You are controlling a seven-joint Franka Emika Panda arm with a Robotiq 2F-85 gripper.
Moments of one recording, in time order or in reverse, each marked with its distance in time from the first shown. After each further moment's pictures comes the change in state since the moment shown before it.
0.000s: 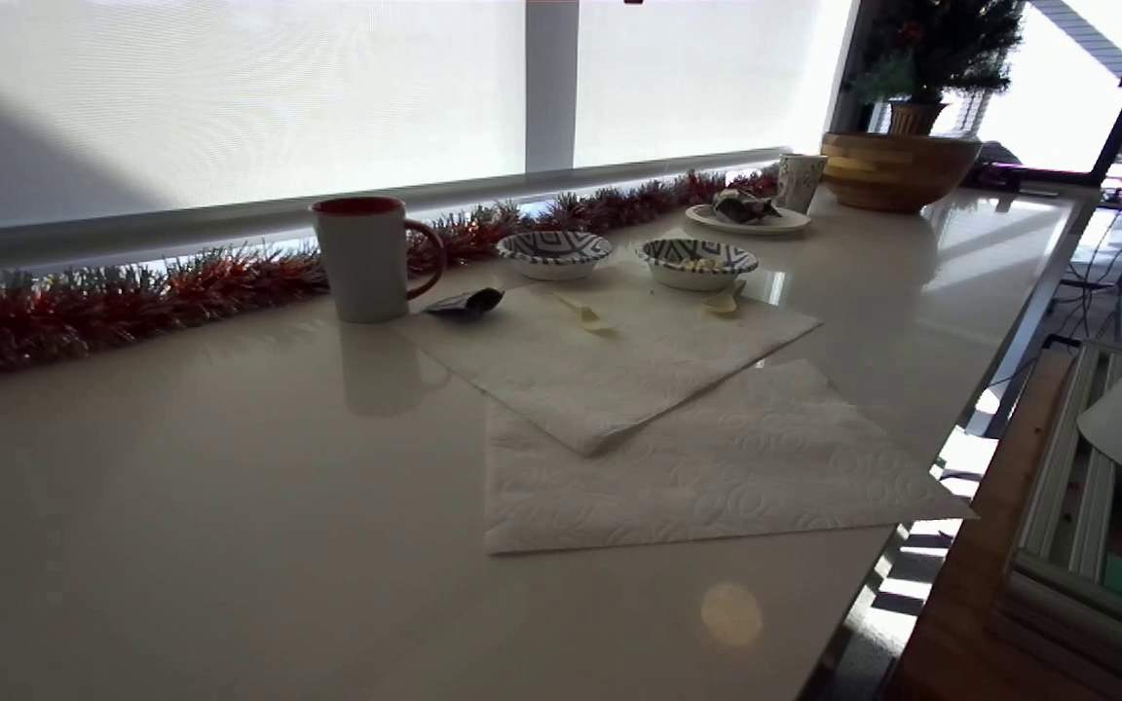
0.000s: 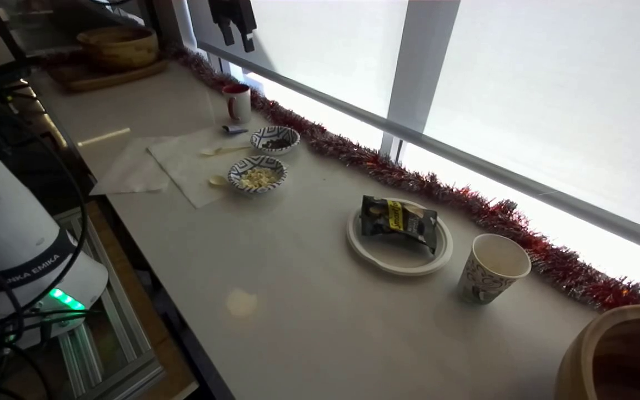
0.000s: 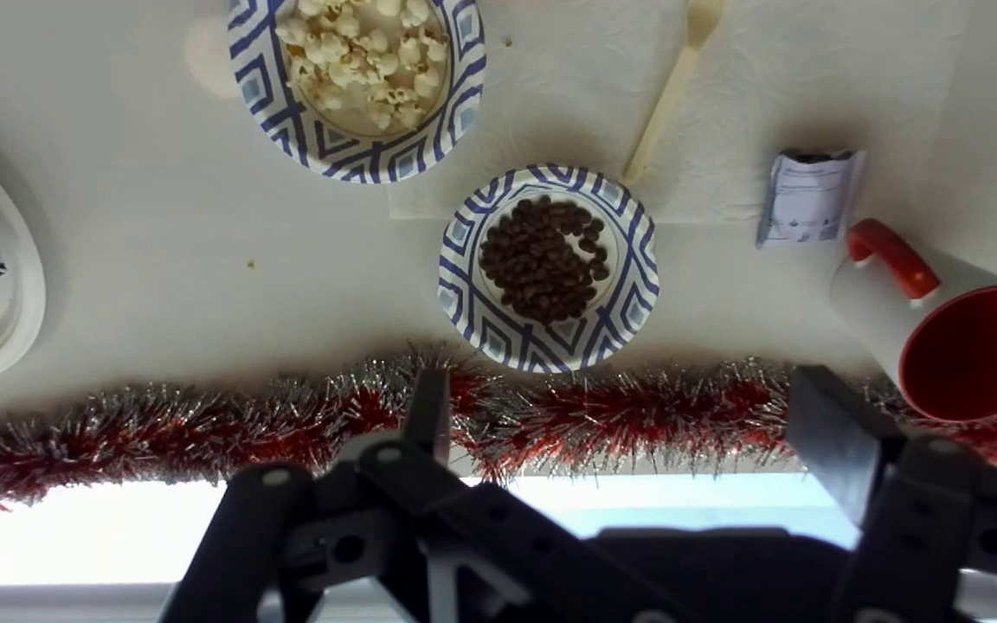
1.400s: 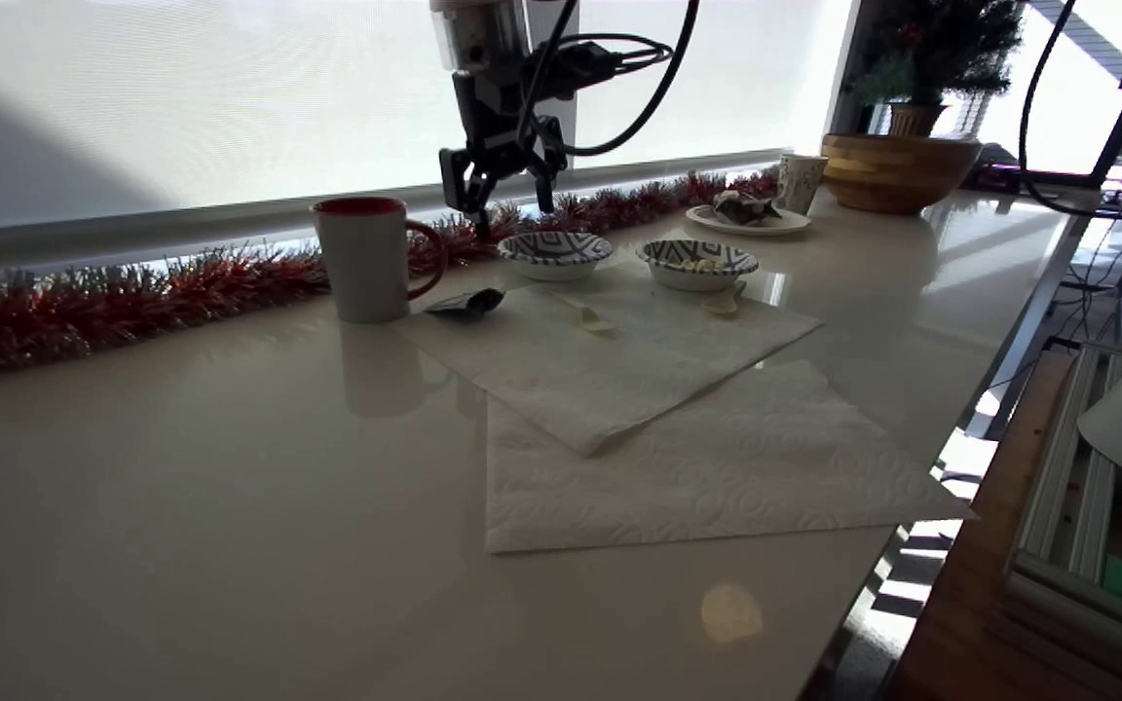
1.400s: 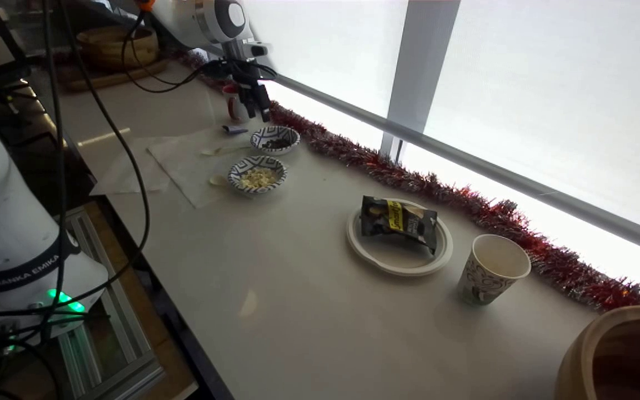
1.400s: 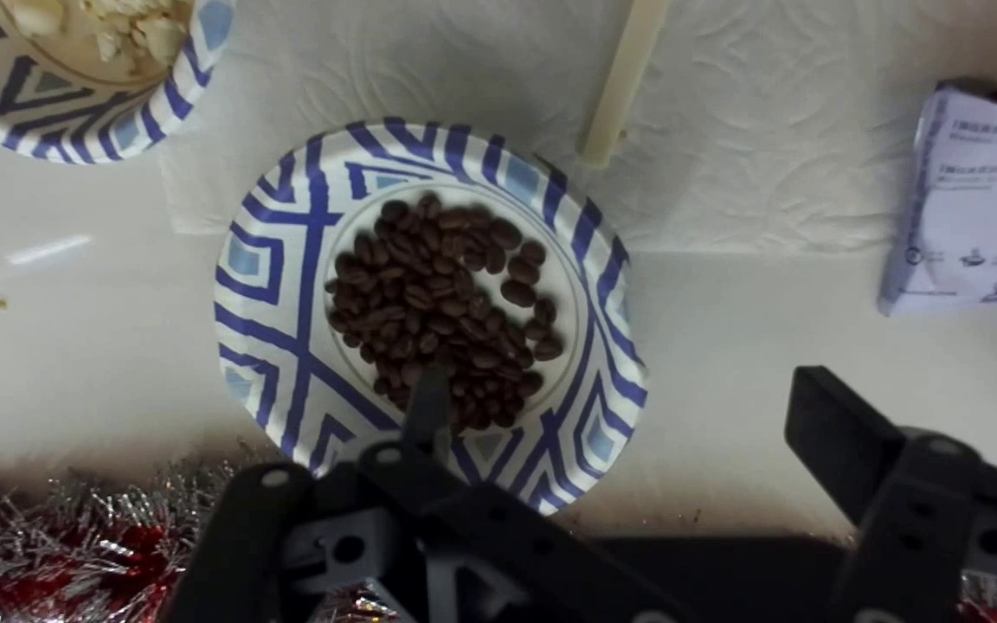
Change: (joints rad) arm 0.229 0.582 -0.112 0.209 -0.312 0.195 0.359
